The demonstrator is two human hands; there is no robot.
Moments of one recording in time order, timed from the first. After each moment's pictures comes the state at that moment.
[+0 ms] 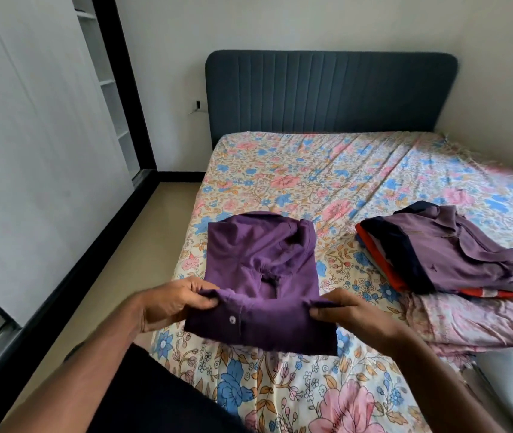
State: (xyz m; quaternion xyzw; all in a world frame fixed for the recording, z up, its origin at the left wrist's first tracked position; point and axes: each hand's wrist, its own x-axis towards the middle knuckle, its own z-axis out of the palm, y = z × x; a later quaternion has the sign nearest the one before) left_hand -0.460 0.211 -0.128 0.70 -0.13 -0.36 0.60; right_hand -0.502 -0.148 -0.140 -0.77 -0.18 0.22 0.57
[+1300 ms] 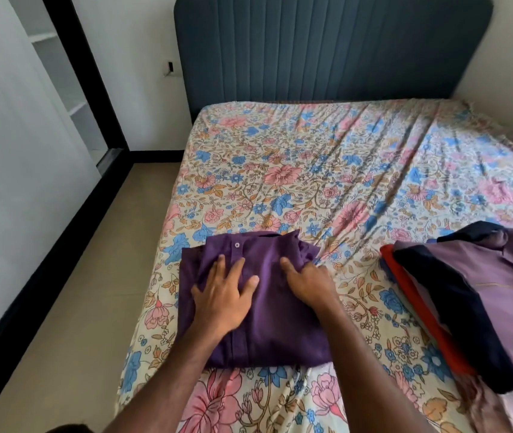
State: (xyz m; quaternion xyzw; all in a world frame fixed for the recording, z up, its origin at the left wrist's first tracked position) left_hand -0.253 0.092 -0.217 0.97 -0.01 -0.07 0.22; right_hand -0.241 -0.097 -0.203 -0.93 0.18 0.11 0.30
